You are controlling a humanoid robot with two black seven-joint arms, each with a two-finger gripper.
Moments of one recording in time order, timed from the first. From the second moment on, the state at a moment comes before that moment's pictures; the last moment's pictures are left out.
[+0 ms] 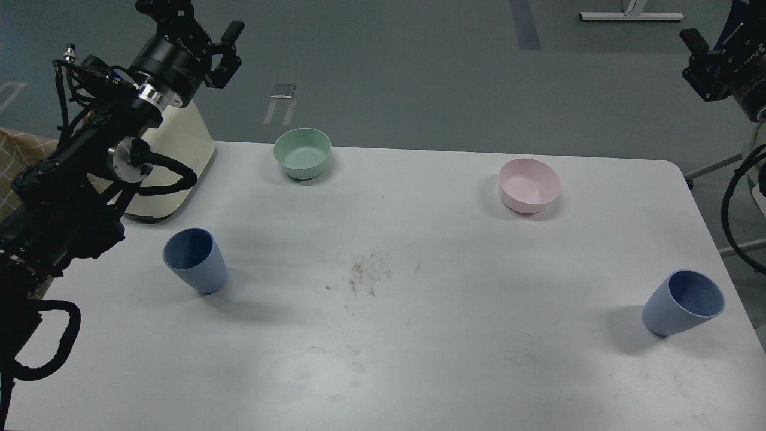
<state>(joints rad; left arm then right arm) -0.89 0.40 -0.85 -0.67 0.37 -0.38 -0.42 0.72 -0.47 1.35 0.89 -0.76 0.39 0.09</state>
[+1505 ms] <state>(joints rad) -0.51 1.17 -0.74 -1.29 1.25 -0.27 -0.49 0.65 -0.47 1.39 0.95 -0.74 0.49 0.14</state>
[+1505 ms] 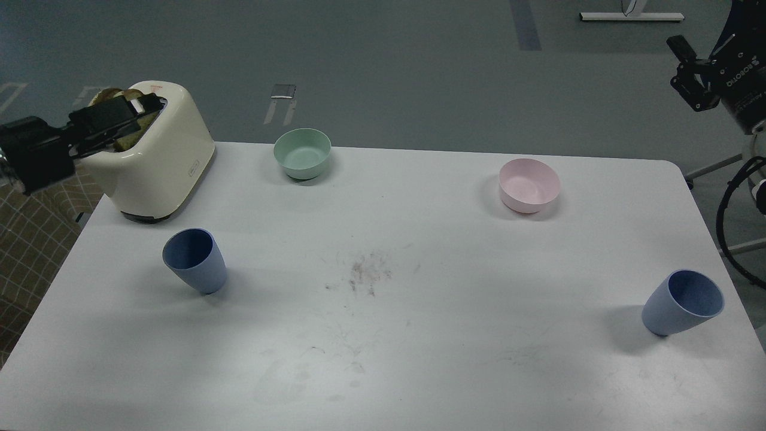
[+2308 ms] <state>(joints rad) -0.50 1.04 -0.55 -1.24 1.88 -0.16 -0.49 0.60 -0.48 1.44 0.94 -0.74 0.49 0.17</state>
